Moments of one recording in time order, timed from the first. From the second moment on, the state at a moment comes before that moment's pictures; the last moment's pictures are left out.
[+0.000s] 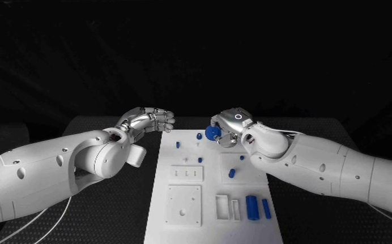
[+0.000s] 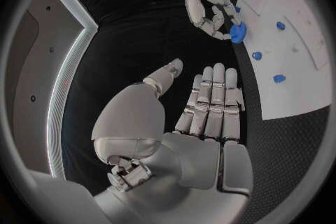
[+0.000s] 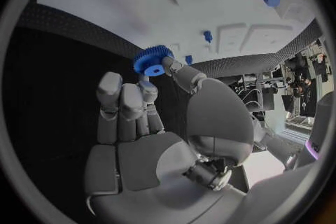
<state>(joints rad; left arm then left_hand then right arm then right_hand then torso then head) 1.36 -0.84 -0.15 1.49 -0.06 -0.29 0.26 1.10 -0.10 0.49 -0.23 0.12 0.79 0.19 0.32 0.47 1.13 0.14 0.09 0.09 0.95 0.11 0.40 0.56 0.04 0.79 0.01 0.31 1.31 1.25 -0.59 -0.09 1.25 -1.94 -0.44 -0.26 1.02 -0.24 0.82 -0.14 0.05 0.92 0.09 0.35 0.47 1.17 -0.02 1.16 1.09 1.31 -0.11 1.29 1.00 0.22 1.25 -0.04 1.06 1.31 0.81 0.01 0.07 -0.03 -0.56</state>
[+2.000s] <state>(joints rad) 1.36 -0.83 -0.15 1.50 -0.06 -0.29 0.26 1.10 -0.10 0.49 -0.23 0.12 0.79 0.19 0.32 0.47 1.13 0.14 0.09 0.09 0.95 0.11 0.40 0.57 0.04 0.79 0.01 0.32 1.31 1.23 -0.43 -0.15 1.15 -2.04 -0.43 -0.30 1.02 -0.29 0.83 -0.13 0.05 0.92 0.09 0.31 0.47 1.17 0.00 1.15 1.09 1.31 -0.10 1.28 1.00 0.22 1.25 -0.04 1.07 1.31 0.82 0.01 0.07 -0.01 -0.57</state>
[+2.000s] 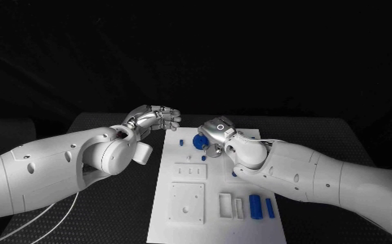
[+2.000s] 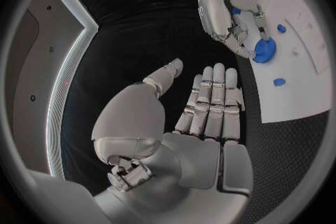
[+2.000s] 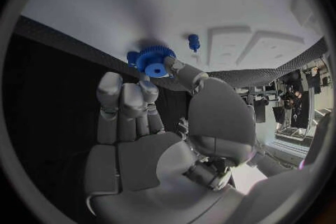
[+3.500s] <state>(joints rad) 1.36 -0.83 -0.15 1.45 -0.06 -0.28 0.26 1.10 -0.10 0.49 -0.23 0.12 0.79 0.19 0.32 0.47 1.13 0.14 0.09 0.09 0.95 0.11 0.40 0.57 0.04 0.79 0.01 0.32 1.31 1.29 -0.68 -0.06 1.27 -1.50 -0.47 -0.02 1.03 -0.28 0.82 -0.15 0.08 0.88 0.13 0.28 0.44 1.16 0.01 1.14 1.08 1.31 -0.09 1.25 1.00 0.22 1.25 -0.04 1.06 1.31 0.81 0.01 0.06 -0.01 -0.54</state>
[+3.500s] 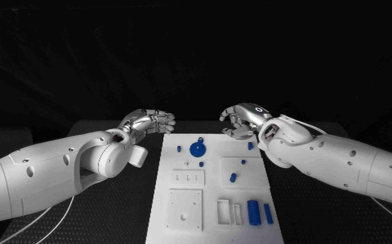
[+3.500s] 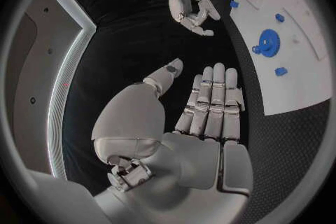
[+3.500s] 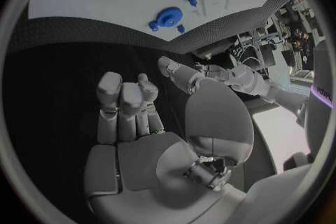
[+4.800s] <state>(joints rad) 1.34 -0.81 -0.15 1.41 -0.06 -0.25 0.27 1.09 -0.09 0.49 -0.24 0.12 0.80 0.19 0.32 0.47 1.15 0.14 0.09 0.09 0.95 0.11 0.39 0.58 0.04 0.79 0.01 0.32 1.31 1.18 -0.66 -0.06 0.95 -1.28 -0.28 0.18 1.04 -0.24 0.62 -0.25 0.22 0.83 0.14 0.27 0.43 1.09 0.02 1.14 1.10 1.28 -0.08 1.23 1.02 0.22 1.18 -0.03 1.04 1.31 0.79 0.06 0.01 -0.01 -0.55</state>
